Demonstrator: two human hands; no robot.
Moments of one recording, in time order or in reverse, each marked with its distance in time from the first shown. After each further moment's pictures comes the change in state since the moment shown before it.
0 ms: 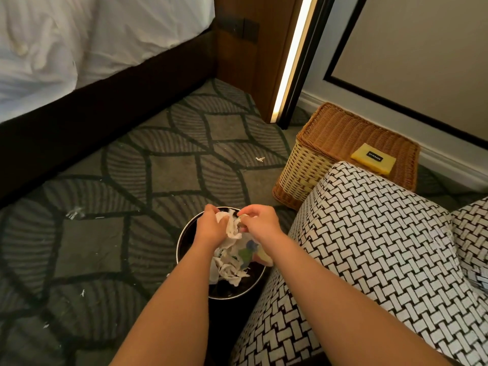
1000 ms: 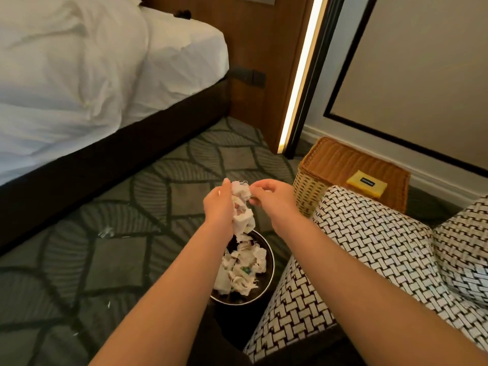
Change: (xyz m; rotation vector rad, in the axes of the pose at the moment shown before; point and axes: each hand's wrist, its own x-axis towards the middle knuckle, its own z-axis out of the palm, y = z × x) left_hand -0.088 0.108 -0.078 -0.842 0.142 -0.111; right_hand -0.079 -0.103 -0.034 0.242 0.115 -0.242
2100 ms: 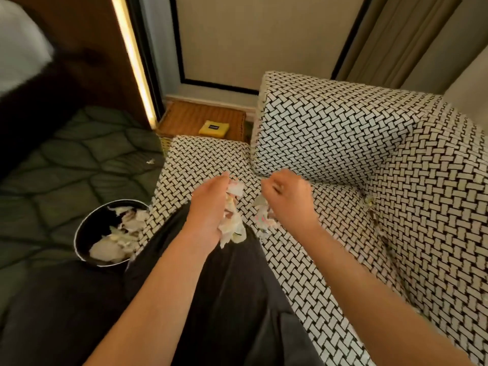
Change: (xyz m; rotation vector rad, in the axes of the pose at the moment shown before) left_hand -0.313 -0.087 0.088 0.314 -0.599 -0.044; right_hand -0.254 0.060 -0.291 -0.657 0.506 -0.376
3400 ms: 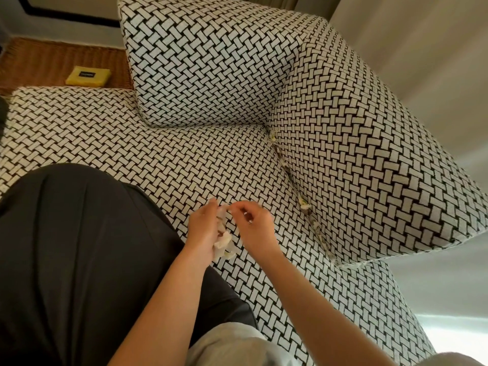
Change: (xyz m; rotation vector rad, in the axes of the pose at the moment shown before) left_hand -0.035 -0.162 0.109 0.124 -0.270 -0.316; right_hand -0.158 0.101 -0.026 0.294 0.086 0.650
